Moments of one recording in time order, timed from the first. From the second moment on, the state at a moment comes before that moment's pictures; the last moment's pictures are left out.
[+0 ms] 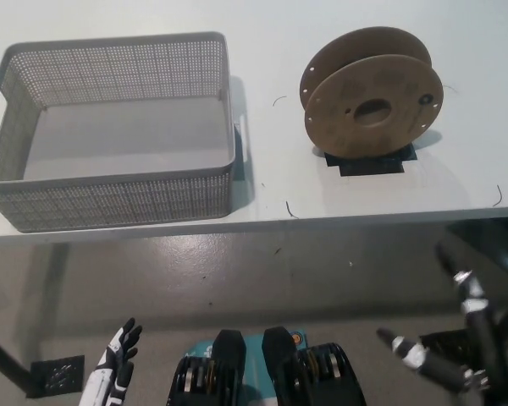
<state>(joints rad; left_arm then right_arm) 0.19 0.14 -0.02 0.08 0.13 -0.39 -0.01 0.07 -0.17 0.08 -0.20 -0.23 -0.35 -0.11</state>
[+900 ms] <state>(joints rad) 0.18 0.16 -0.05 0.05 0.14 -0.39 -0.03 -0.85 -0.59 0.14 -0.16 -0.24 0.15 0.24</state>
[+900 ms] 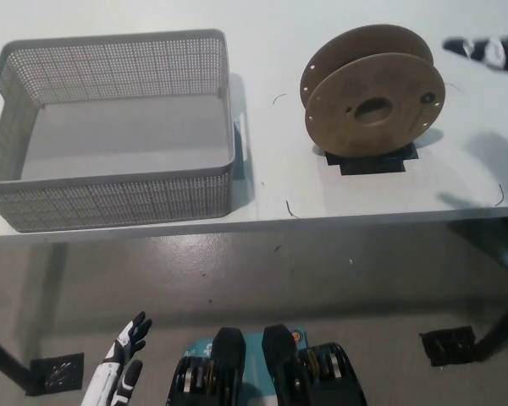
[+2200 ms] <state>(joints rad) 0.23 0.21 -0.11 0.00 0.17 -0.42 -0.06 -1.67 -0.28 0.79 1.37 -0.46 0.22 0.82</state>
